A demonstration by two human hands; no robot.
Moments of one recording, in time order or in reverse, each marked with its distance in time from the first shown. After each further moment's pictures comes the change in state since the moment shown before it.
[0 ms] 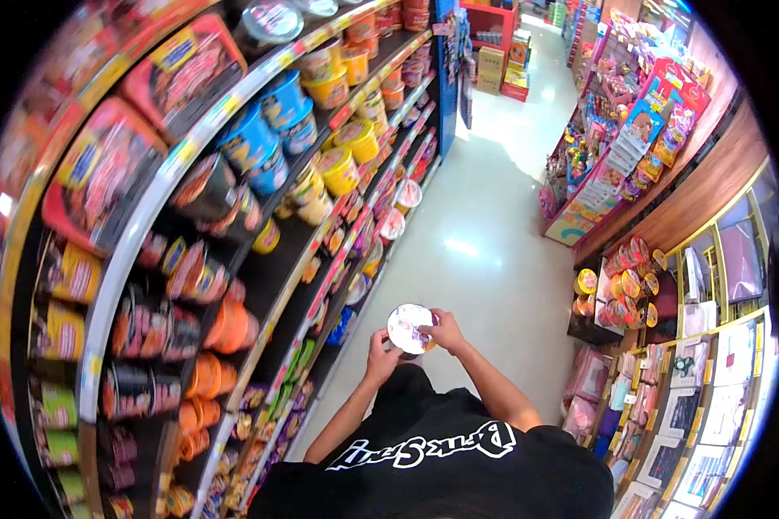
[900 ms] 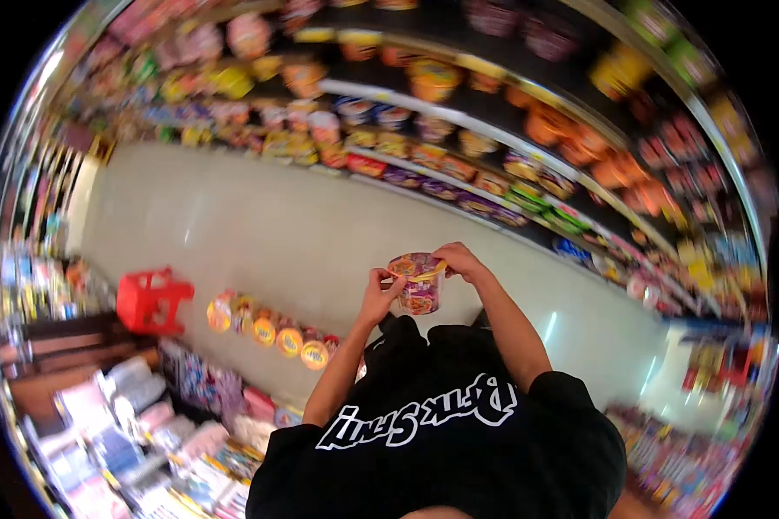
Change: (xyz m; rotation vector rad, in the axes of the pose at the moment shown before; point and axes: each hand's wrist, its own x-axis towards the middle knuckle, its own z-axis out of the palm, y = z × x) left_hand -0.780 -0.188 -0.196 -0.636 1.288 -0.274; right_hand -0.560 -0.001 0.527 -0.613 -1.447 -0.002
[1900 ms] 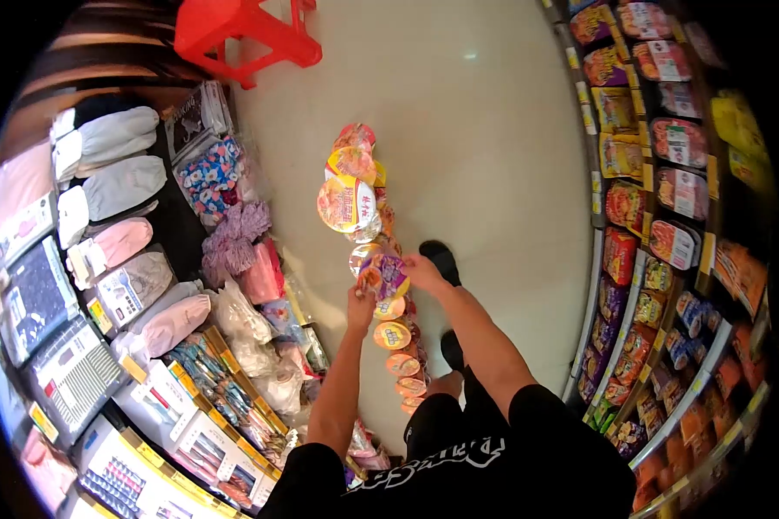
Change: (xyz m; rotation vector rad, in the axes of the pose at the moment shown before) left_hand -0.045 -0.341 -0.541 -0.561 1.158 -0.686; right_hand 0.402 0.135 0.714 -0.861 -0.789 0.043
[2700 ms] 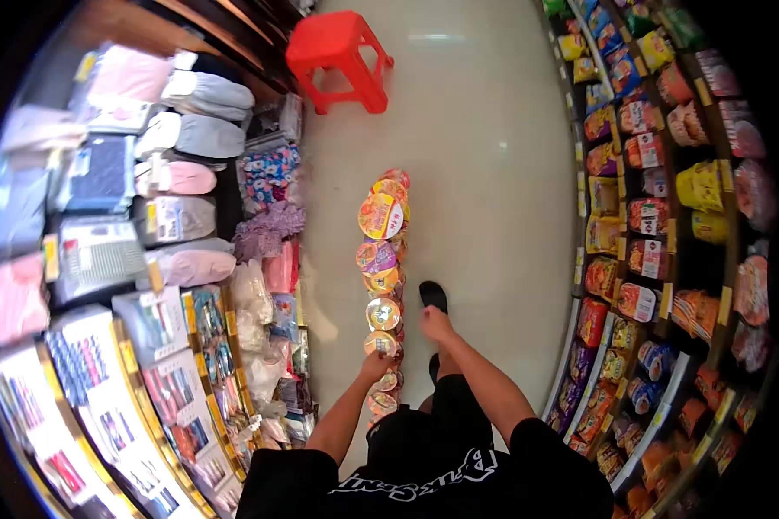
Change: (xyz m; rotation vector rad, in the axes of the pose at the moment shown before) left_hand -0.171 -0.093 0.001 0.496 -0.065 0.106; right_hand -0.151 0.000 -0.022 -0.475 0.066 -0.106
